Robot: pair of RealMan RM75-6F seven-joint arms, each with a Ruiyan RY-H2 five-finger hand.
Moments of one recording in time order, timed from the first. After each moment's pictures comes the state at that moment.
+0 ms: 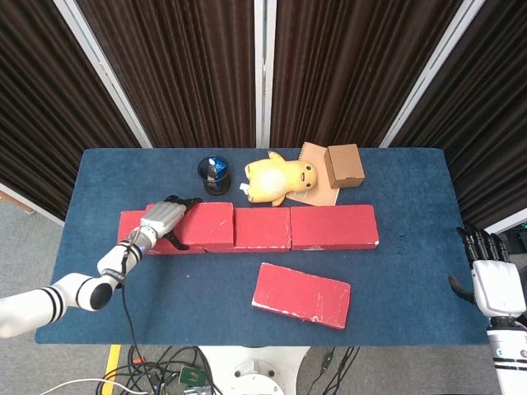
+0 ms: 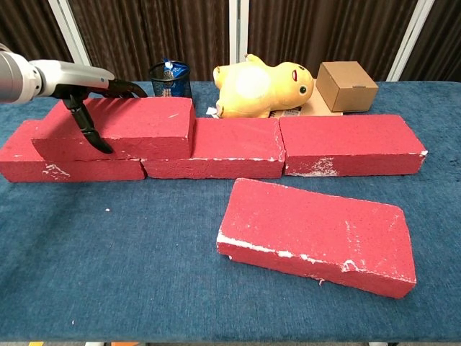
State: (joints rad) left arm -0.93 -1.37 -0.11 -1.37 0.92 0.54 0.07; right arm 0.12 -1.12 0.10 -1.58 -1.41 1.40 -0.09
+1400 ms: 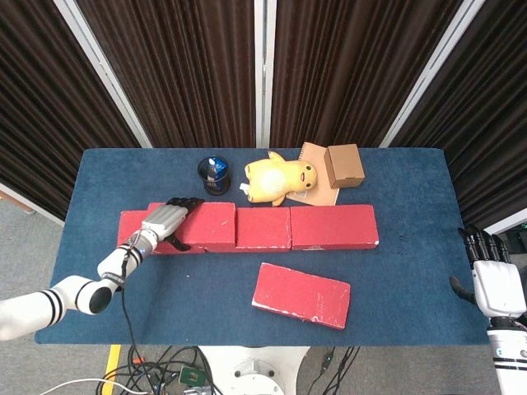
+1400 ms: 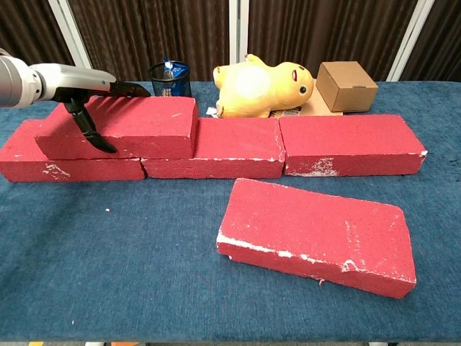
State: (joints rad) left arm -0.92 -1.37 -0.11 -1.38 0.97 0.56 0.02; right arm 0.12 -1.12 0.10 -1.58 -1.39 1.40 -0.10
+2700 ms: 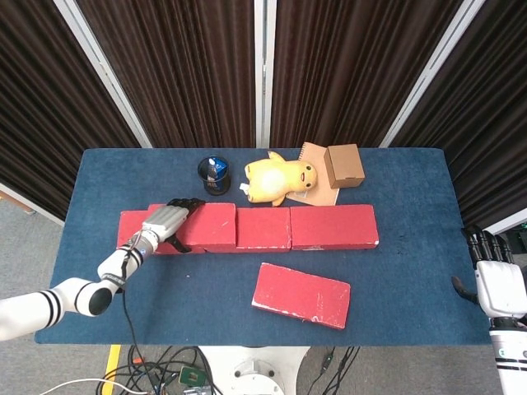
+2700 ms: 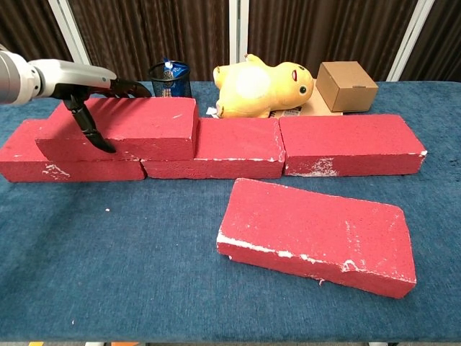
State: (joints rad) left arm -0.94 -1.33 -0.10 -1.45 0.91 0.58 0.06; right arm 0.12 -1.12 0.10 -1.57 -1.39 1.40 -0.08
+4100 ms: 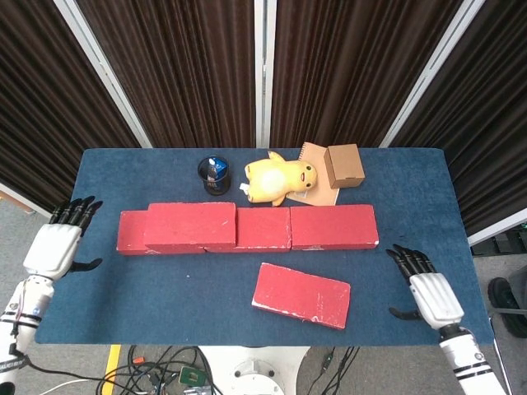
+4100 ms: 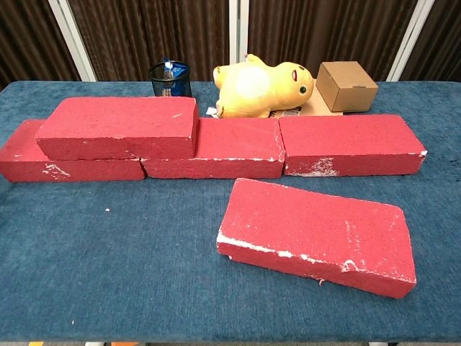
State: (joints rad) left arm -0.44 -0.98 0.06 -1.81 1.26 1.31 0.11; right arm 0.20 -1.08 0.00 -1.86 -1.53 1.22 -0.04
